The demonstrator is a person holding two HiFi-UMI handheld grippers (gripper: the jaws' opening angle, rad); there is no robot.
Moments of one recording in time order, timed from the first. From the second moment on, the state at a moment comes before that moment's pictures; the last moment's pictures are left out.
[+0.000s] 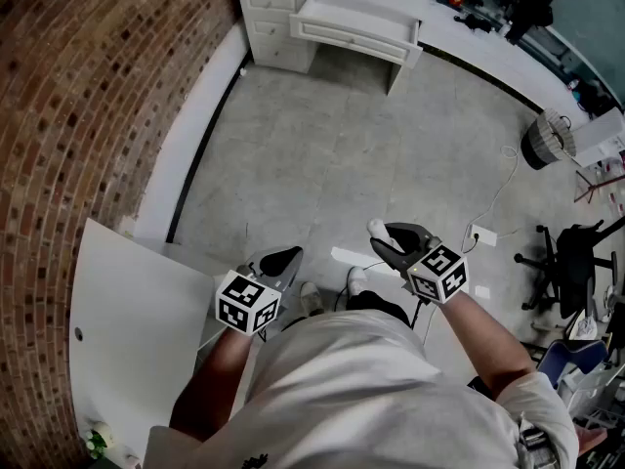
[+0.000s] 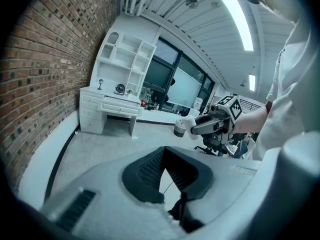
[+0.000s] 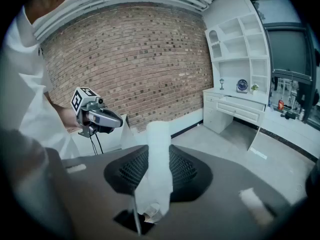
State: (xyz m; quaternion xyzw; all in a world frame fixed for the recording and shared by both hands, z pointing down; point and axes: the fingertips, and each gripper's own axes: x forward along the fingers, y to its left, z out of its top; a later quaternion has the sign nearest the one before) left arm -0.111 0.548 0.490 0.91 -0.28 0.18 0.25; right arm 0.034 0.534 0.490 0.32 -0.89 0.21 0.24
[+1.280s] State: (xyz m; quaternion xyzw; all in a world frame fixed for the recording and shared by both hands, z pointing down) left arm -0.001 0.329 0.473 0.90 -0.29 0.20 0.24; right arm 0.123 0.285 0.480 0.31 -0.91 0.21 0.20
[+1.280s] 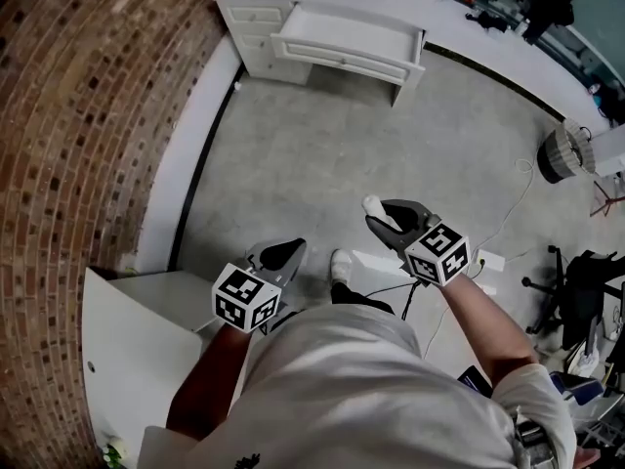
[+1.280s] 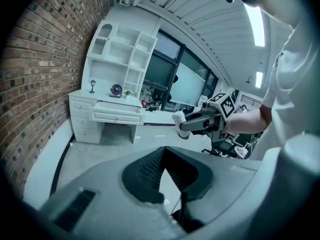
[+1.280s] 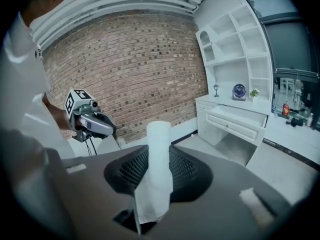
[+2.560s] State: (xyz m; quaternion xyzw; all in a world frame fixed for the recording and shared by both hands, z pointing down) left arm -0.016 0.009 0.473 0.93 -0.23 0.18 0.23; right arm 0.128 -0.045 0.483 0.38 -0.88 0.19 0.24
